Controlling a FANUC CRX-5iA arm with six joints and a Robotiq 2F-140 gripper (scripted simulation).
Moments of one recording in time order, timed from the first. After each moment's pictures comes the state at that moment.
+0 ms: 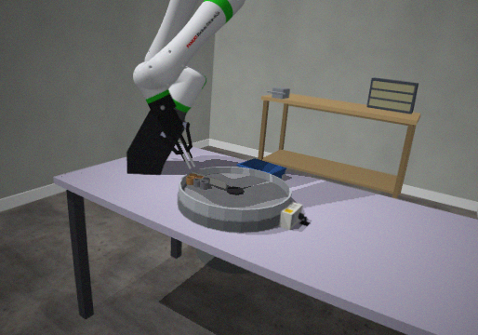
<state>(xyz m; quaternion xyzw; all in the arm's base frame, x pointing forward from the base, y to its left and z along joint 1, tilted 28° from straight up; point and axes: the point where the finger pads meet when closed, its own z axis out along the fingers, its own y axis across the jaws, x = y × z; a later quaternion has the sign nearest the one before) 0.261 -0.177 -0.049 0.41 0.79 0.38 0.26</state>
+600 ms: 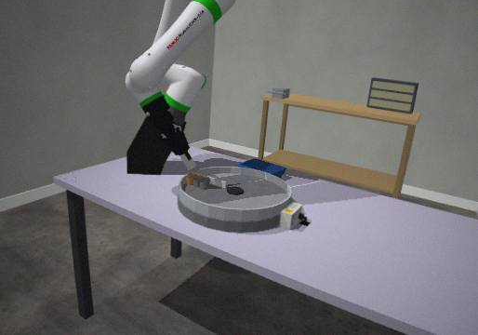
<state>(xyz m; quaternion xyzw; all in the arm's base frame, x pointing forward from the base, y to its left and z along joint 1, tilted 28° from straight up) 0.266 -0.189 -0.051 0.69 0.51 0.49 0.14</state>
